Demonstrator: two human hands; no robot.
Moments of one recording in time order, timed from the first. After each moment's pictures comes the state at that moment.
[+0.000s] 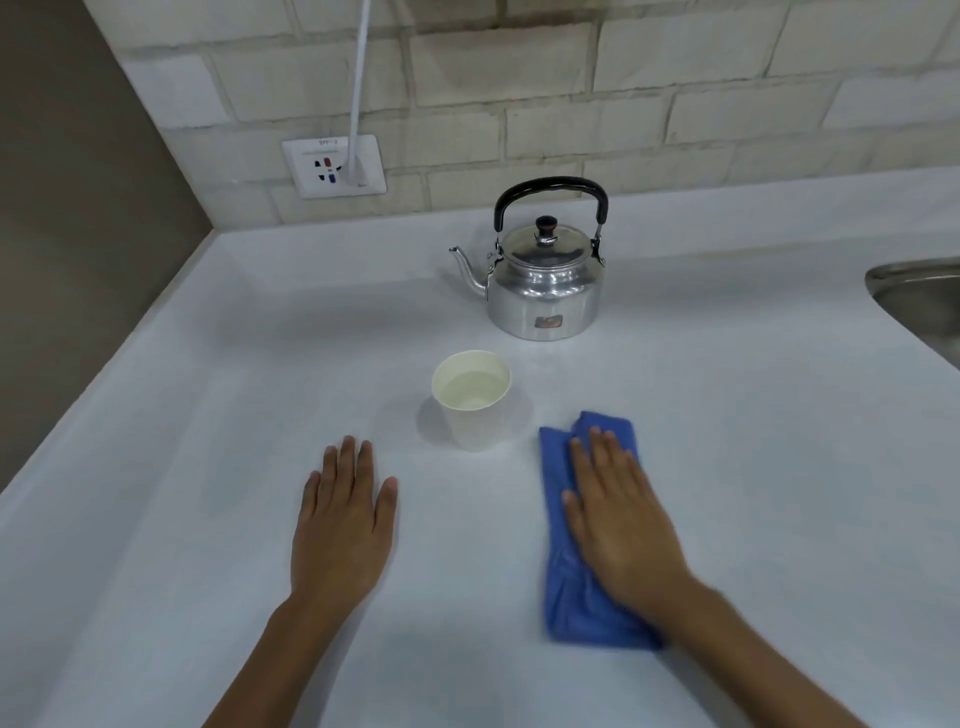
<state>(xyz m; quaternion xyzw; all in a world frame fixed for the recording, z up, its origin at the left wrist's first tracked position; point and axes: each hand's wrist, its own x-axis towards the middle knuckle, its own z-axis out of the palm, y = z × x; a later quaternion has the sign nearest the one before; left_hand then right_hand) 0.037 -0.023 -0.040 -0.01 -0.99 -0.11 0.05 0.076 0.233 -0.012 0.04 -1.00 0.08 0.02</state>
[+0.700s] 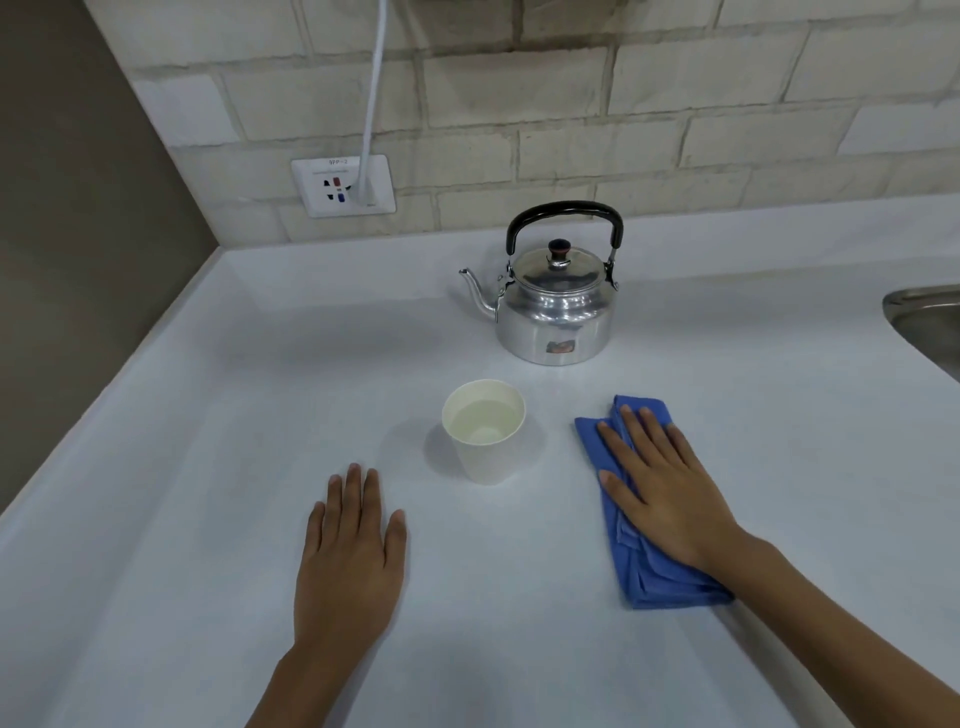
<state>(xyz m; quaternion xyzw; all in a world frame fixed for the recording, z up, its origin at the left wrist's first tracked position) 0.037 -0.016 -0.038 -0.01 -0.99 -0.11 0.08 0.014 0.293 -0.028 0.08 -0.99 0.08 0.01</state>
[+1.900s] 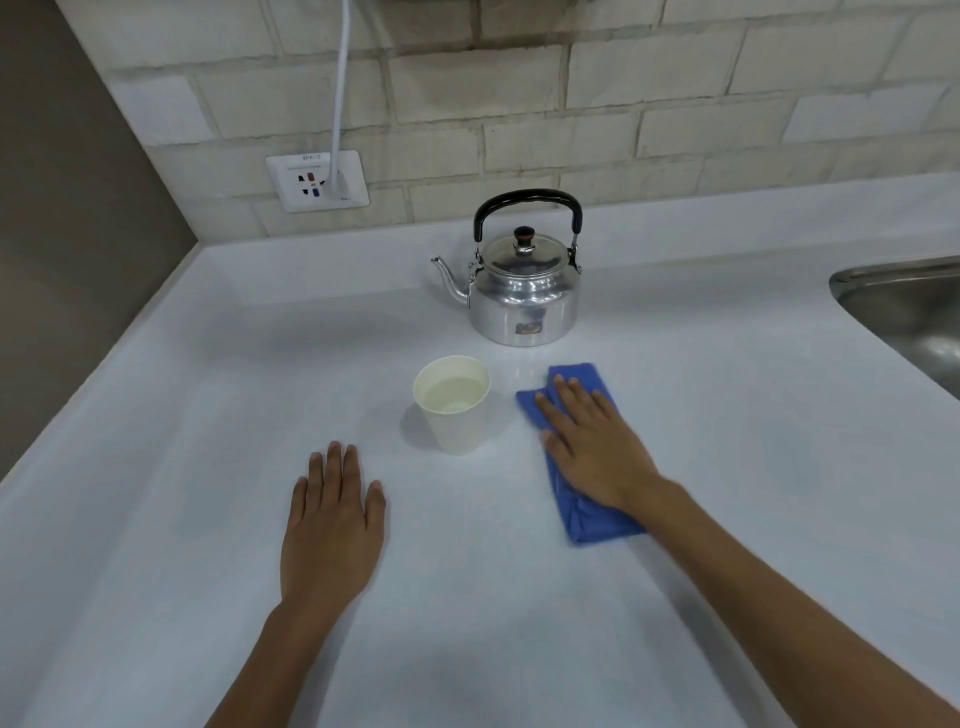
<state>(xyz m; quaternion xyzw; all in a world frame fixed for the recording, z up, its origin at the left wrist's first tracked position) 0.035 -0.015 -0.042 0.00 -0.99 -0.10 0.06 0.002 0.268 -0.024 0.09 -0.99 0.09 0.01</state>
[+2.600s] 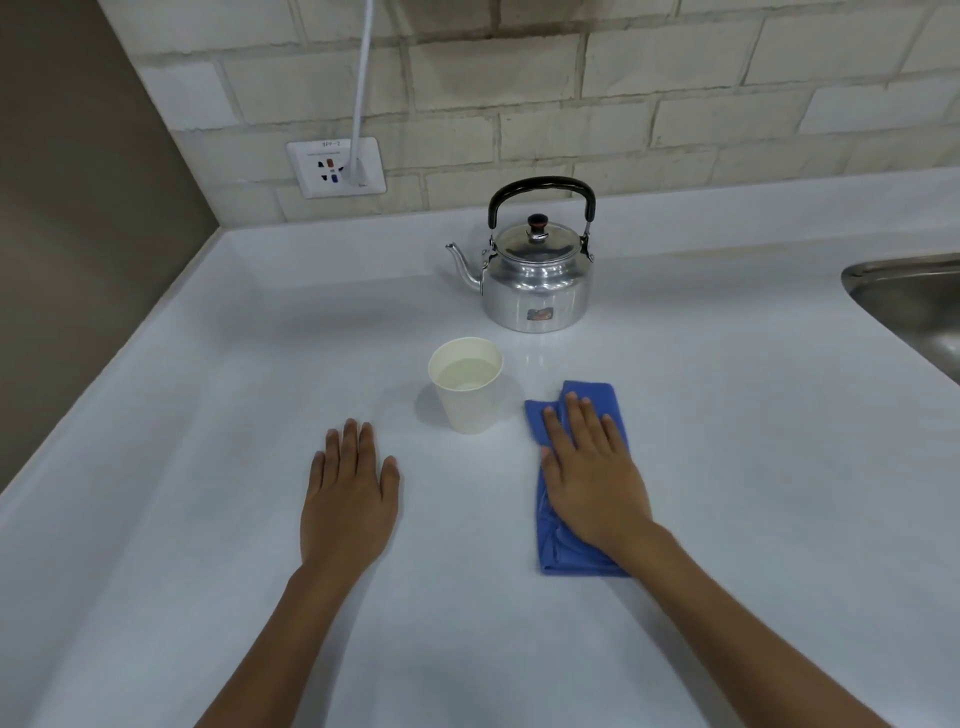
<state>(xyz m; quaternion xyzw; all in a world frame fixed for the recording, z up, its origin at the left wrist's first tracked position) 0.037 -0.014 -0.039 0.00 -0.99 -0.09 0.06 0.053 0.230 -0.031 0.03 -0.99 0.10 0.06</state>
